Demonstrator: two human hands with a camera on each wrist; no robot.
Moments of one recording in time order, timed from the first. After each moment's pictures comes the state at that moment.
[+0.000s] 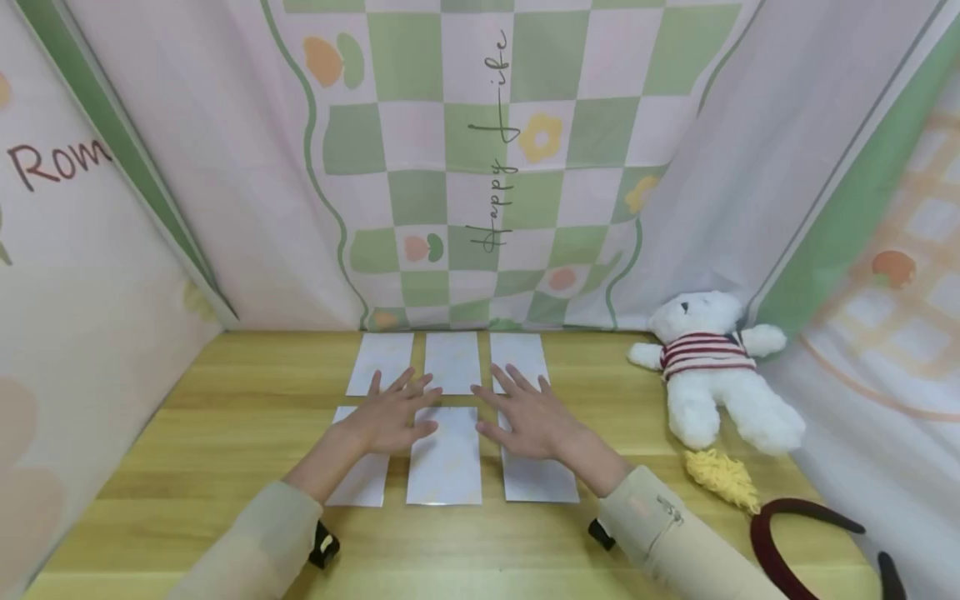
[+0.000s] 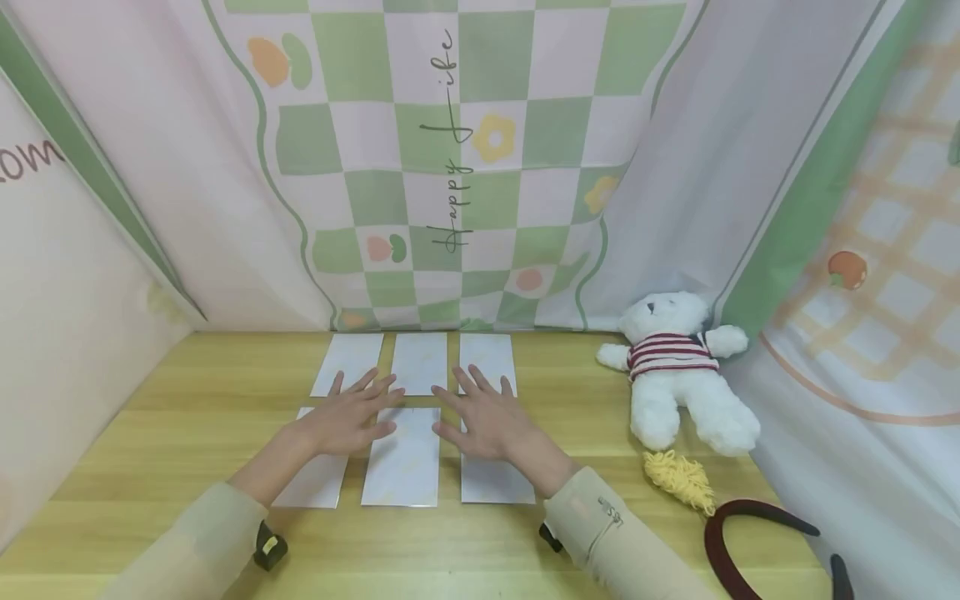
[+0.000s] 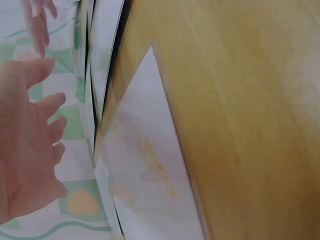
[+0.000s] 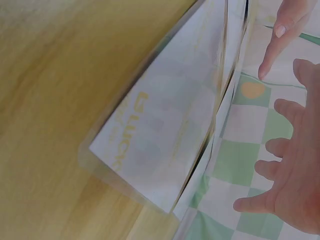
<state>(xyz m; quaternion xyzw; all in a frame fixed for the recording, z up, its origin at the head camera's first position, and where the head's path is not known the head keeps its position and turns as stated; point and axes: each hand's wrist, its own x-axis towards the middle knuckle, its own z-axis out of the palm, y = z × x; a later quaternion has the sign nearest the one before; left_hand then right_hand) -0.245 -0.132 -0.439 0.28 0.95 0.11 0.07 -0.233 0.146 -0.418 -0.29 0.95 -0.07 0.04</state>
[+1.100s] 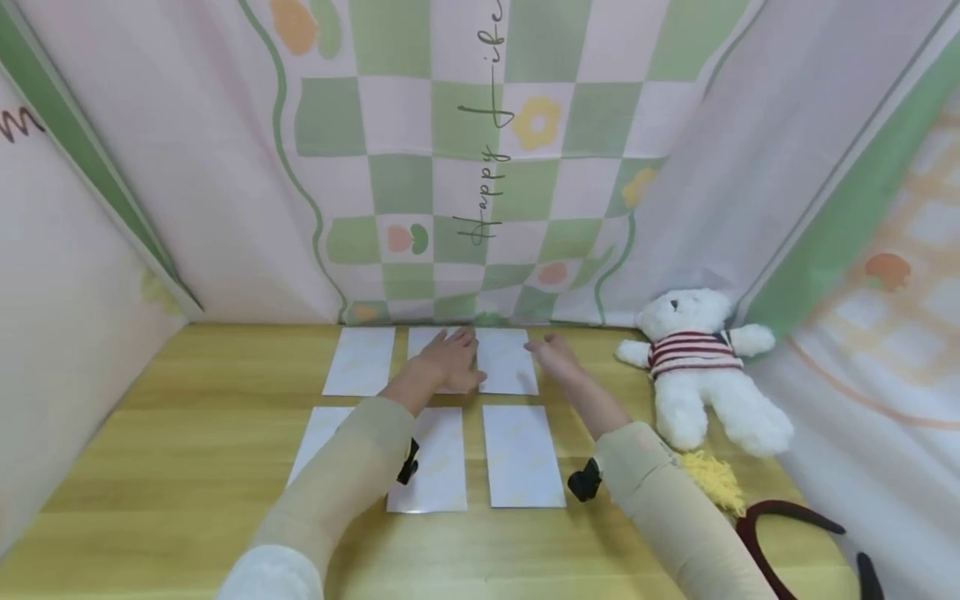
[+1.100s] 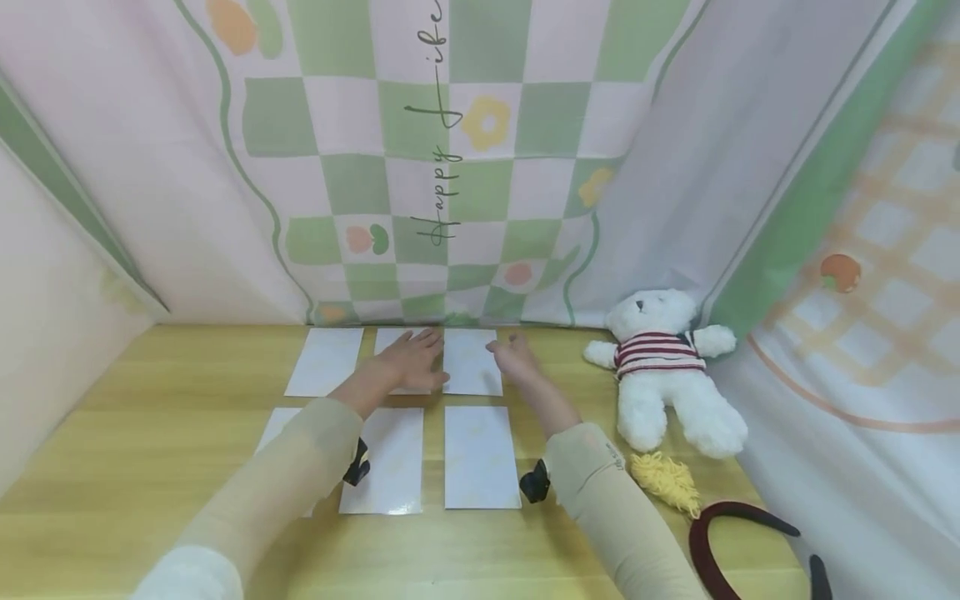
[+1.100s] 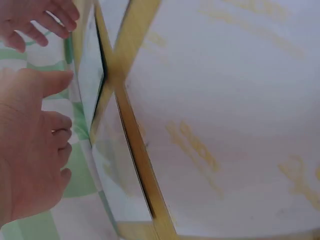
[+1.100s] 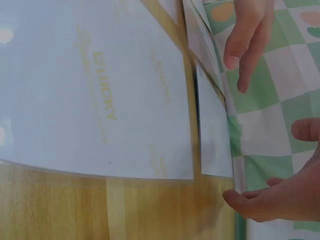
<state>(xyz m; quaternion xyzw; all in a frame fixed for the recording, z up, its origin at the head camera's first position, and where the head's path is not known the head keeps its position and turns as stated) -0.342 -0.020 -0.418 0.27 0.95 0.03 0.15 -0.319 0.195 -0.408 0.09 0.84 -0.51 0.13</state>
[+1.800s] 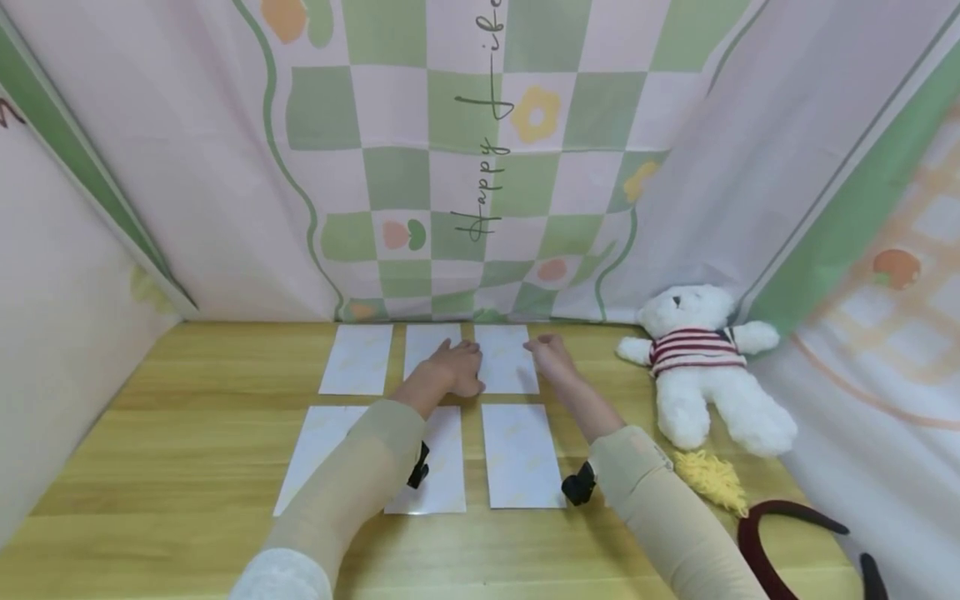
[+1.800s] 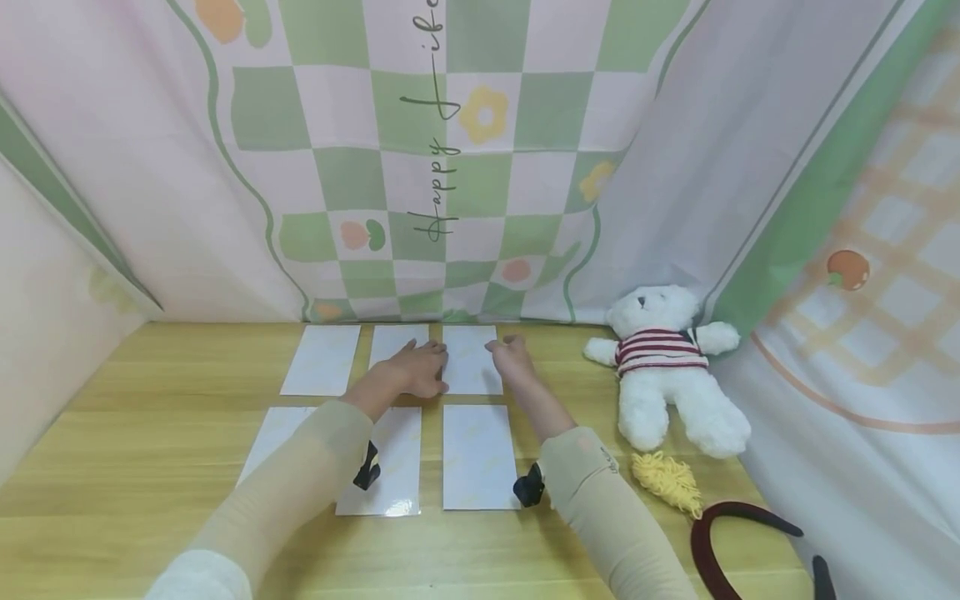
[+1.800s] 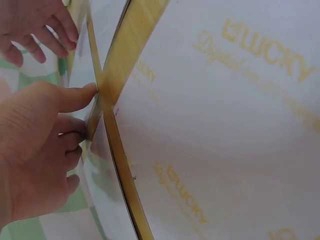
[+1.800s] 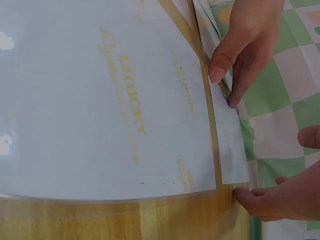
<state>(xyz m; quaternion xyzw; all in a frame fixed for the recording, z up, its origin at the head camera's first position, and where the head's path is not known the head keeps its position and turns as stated) -0.342 -0.005 -0.428 0.26 0.95 0.02 0.18 -0.320 0.186 -0.421 0.11 0.82 -0.56 0.10</state>
